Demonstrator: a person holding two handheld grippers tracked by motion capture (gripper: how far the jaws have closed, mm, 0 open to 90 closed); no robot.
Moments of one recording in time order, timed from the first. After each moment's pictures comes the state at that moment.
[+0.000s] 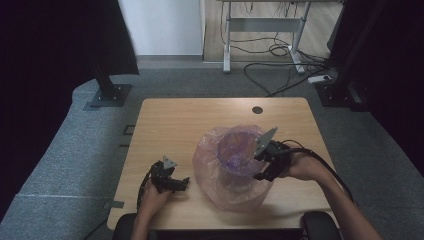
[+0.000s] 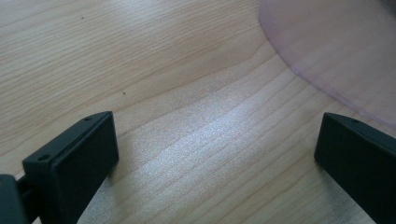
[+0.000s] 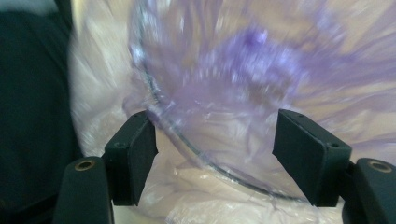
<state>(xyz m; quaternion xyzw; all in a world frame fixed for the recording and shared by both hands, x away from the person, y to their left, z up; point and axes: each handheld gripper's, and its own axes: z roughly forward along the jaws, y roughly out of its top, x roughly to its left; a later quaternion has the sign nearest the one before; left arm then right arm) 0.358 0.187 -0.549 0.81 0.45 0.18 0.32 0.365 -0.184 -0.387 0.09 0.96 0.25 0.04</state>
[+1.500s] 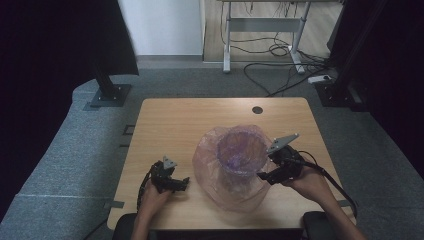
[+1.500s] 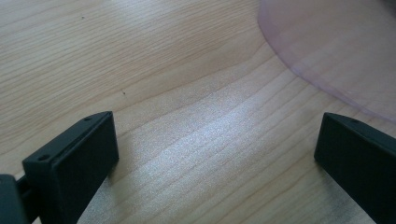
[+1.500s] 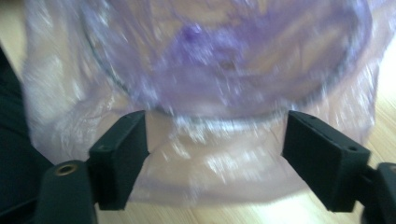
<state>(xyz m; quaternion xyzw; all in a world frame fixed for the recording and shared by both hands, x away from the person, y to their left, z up) 0.358 0.187 -0.549 0.81 0.45 0.19 0.32 0.330 -0.206 -0.391 0.29 0.91 0.28 0.12</state>
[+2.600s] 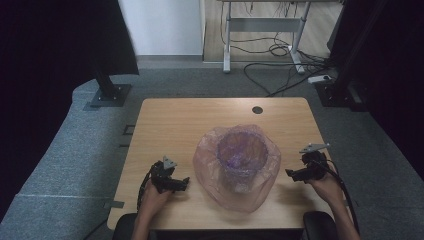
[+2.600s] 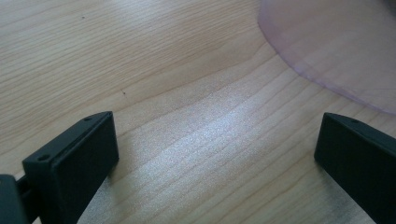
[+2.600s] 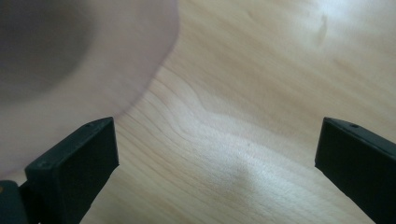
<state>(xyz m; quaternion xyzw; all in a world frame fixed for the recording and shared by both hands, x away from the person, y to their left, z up) 0.358 0.187 -0.549 0.81 0.45 0.18 0.32 0.371 -0.320 -0.497 0.44 0.83 0.28 0.18</state>
